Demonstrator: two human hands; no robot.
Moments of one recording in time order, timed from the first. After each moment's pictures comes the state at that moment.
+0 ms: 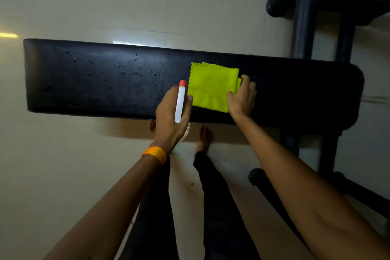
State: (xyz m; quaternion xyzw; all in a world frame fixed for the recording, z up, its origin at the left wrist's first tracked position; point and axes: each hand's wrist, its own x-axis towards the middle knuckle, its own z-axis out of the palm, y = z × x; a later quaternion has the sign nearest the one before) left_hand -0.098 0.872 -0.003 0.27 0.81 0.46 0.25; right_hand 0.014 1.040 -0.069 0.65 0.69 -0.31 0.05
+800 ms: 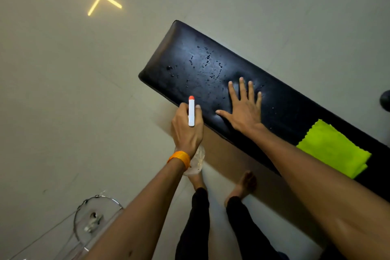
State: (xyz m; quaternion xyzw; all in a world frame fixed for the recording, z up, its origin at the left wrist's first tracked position) left_hand -0.239 0.691 -0.081 -0.11 0.90 0.41 0.09; right_hand -0.236 0.866 -0.137 0.14 0.95 -0.13 0.25
